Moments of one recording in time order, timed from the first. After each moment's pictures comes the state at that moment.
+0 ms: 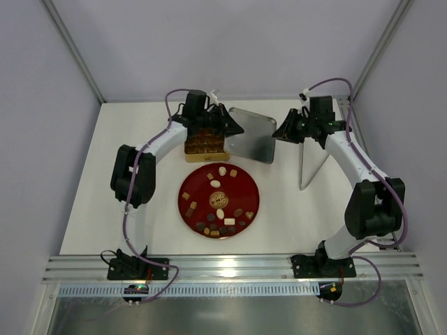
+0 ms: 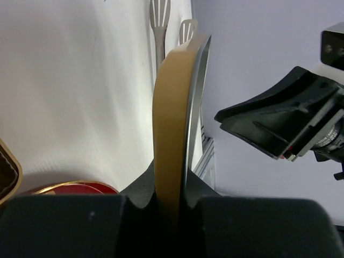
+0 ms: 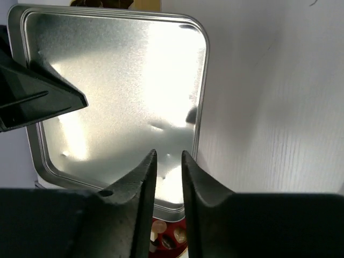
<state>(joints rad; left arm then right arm) -0.43 2.09 1.69 -0.12 0.72 -0.89 0.10 1.61 1.31 -0.45 -0.45 0.48</state>
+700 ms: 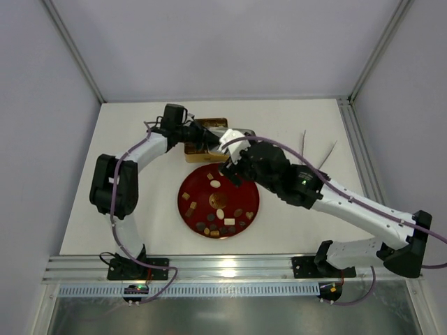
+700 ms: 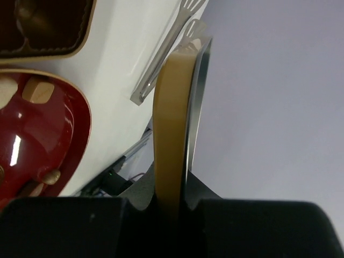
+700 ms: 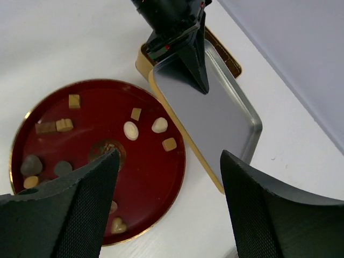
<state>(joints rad) -0.31 1.88 1.37 -0.18 0.78 -1.31 0.98 1.20 1.24 -0.41 0.26 -0.20</state>
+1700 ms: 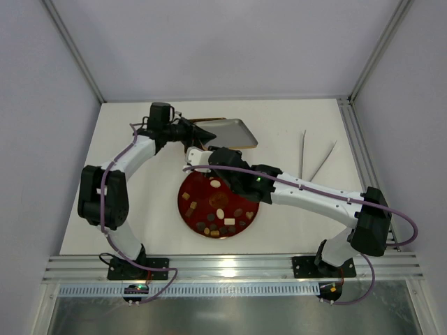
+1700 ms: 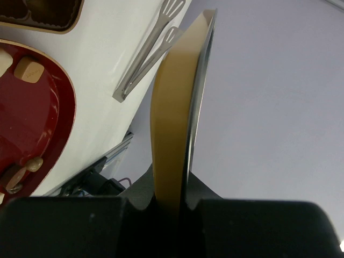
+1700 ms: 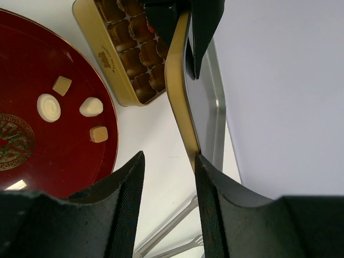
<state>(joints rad) -0.25 1.74 1.28 -0.18 0.78 -1.41 1.08 1.52 1.30 -0.33 0.57 -0.66</state>
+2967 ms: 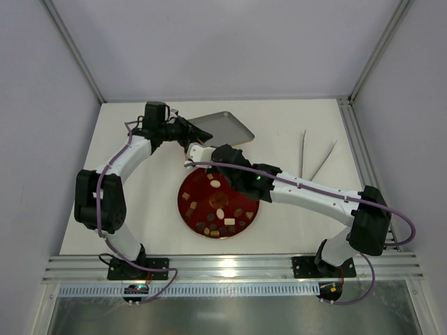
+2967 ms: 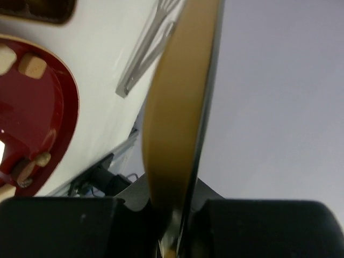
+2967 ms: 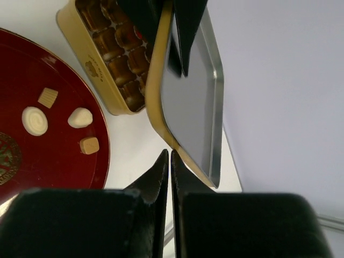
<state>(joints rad) -0.23 1.69 1.28 -0.23 0.79 -1.33 1.04 1.54 1.27 -0.21 0.57 -0.71</state>
